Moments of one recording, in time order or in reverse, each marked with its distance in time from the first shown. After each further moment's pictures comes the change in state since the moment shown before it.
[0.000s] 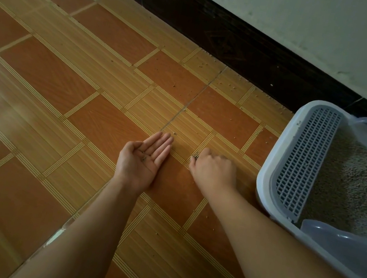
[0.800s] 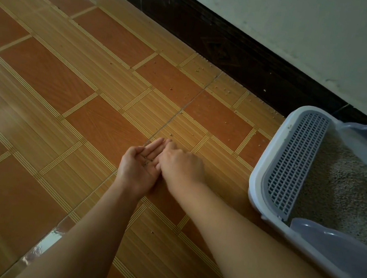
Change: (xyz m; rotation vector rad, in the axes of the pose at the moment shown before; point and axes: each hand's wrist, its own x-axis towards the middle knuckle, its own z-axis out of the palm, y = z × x) left_hand -0.006 -0.010 0.001 -0.002 0.031 -0.047; right_hand -0.004 -0.043 -0.041 0.251 0.020 -0.092
